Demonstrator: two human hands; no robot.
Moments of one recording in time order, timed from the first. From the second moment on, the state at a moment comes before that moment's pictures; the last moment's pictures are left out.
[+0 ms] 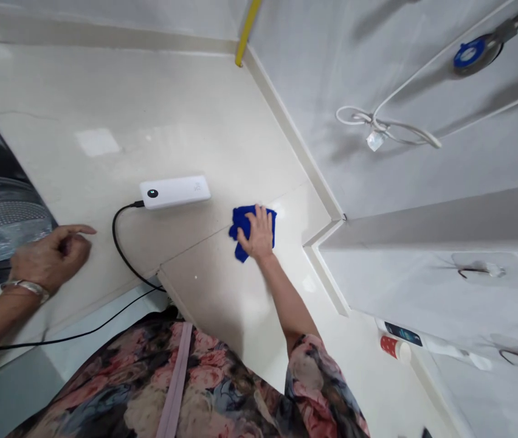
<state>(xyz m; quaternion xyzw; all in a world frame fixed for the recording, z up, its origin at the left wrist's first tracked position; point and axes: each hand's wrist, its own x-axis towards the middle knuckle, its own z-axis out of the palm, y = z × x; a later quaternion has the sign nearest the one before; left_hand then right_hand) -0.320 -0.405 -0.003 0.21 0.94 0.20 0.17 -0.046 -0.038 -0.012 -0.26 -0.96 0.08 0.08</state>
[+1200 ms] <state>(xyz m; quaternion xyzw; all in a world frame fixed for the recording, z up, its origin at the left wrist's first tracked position) -0.328 -0.415 -0.024 0.21 0.94 0.20 0.17 -0.008 0.050 -0.013 -0.41 -0.90 0.03 0.13</state>
